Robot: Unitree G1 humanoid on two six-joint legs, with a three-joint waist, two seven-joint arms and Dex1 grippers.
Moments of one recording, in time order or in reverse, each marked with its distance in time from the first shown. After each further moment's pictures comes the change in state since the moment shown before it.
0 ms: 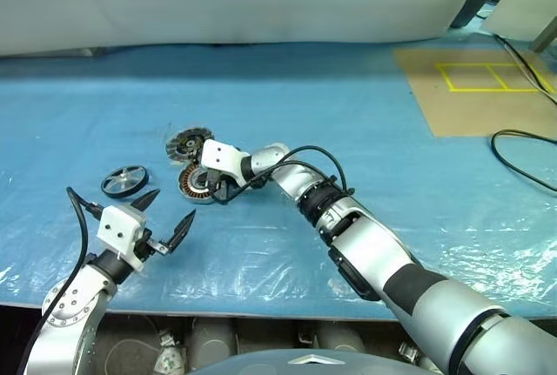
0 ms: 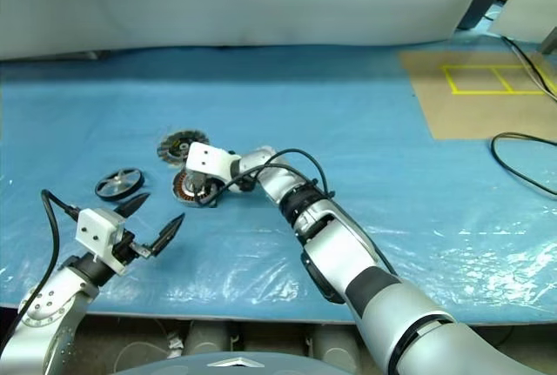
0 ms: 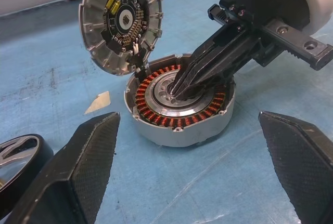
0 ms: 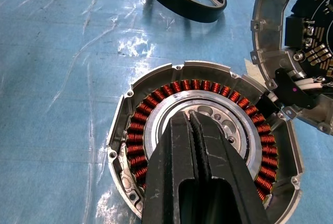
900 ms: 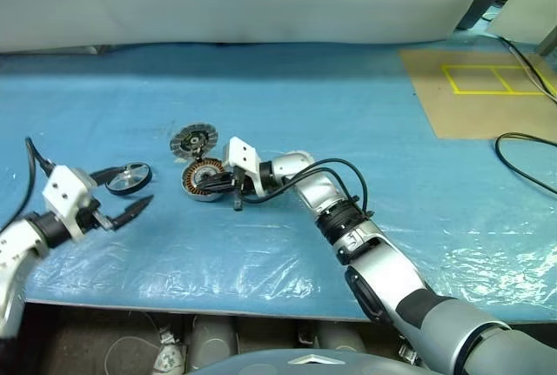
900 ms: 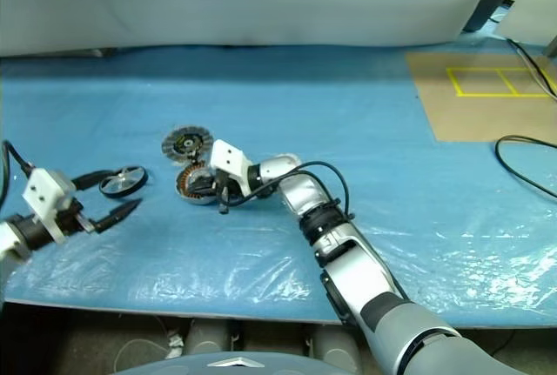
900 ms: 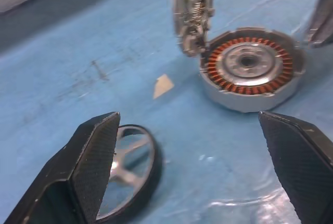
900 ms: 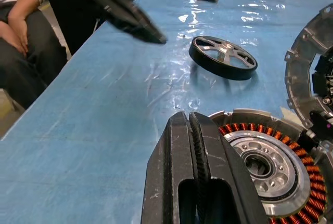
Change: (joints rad) left arm -0.273 0.416 0.164 0.385 -0.139 0.088 -0.364; right arm 0.234 -0.079 -0.095 -0.381 0.189 0.084 0.230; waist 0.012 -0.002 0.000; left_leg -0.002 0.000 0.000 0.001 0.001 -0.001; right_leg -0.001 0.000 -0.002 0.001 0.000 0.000
